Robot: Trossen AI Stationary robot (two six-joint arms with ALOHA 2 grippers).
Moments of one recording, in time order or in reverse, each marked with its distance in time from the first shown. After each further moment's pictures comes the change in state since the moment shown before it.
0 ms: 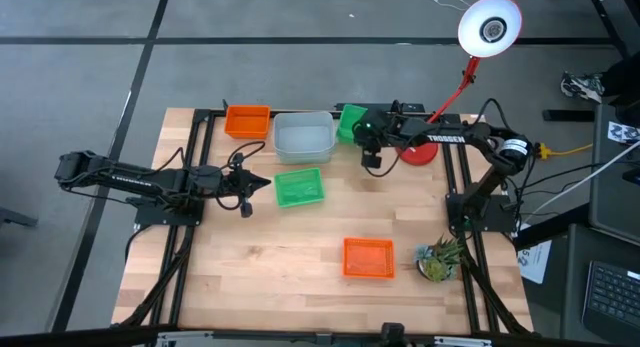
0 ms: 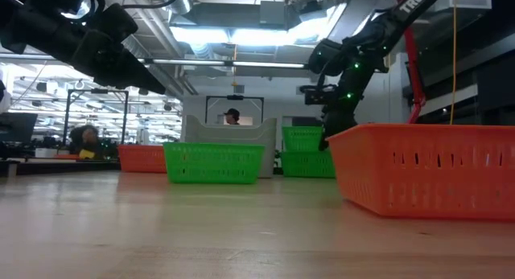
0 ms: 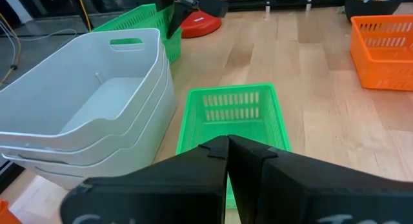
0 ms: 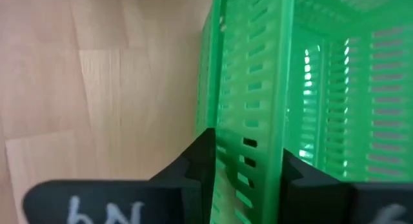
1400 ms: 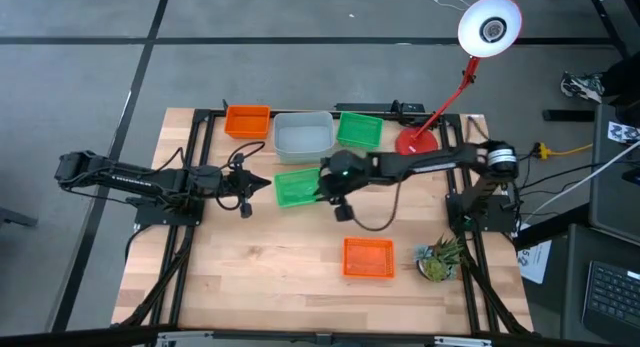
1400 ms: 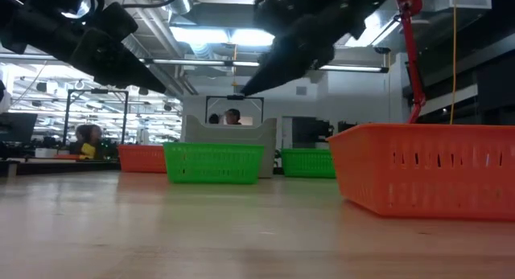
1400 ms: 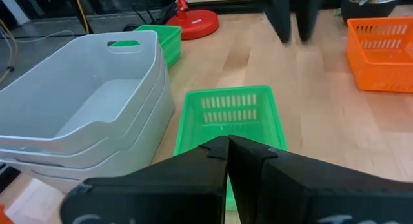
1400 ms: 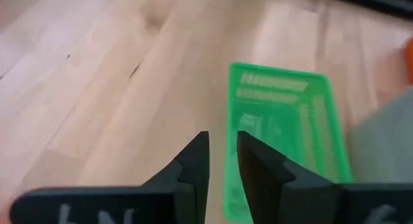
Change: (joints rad) left arm 0.000 -0.001 0.000 0.005 0.011 0.002; right arm 0.448 0.068 0.181 0.172 -0.393 0.153
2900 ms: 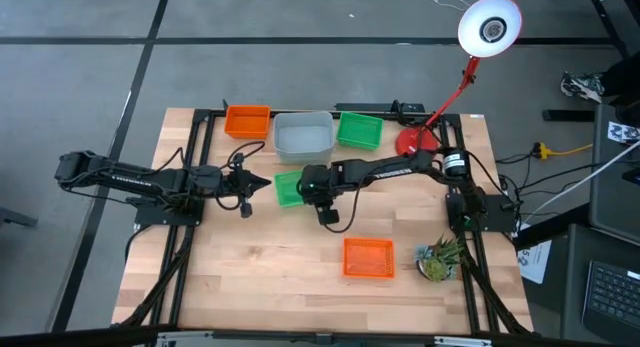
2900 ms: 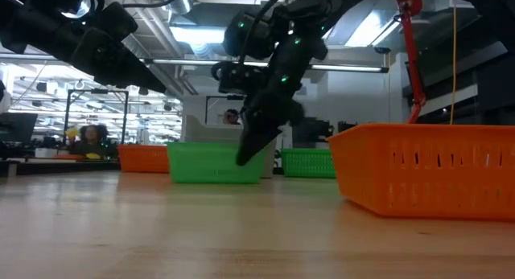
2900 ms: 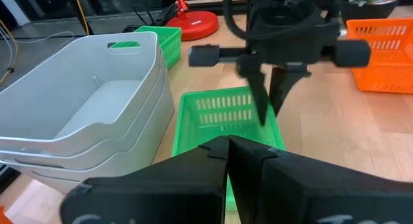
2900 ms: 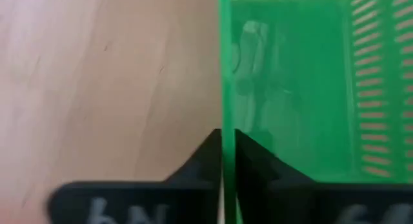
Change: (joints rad) left arm 0.000 0.000 0.000 0.003 -0.001 0.001; right arm 0.025 0.368 0.329 -0.329 0.161 0.055
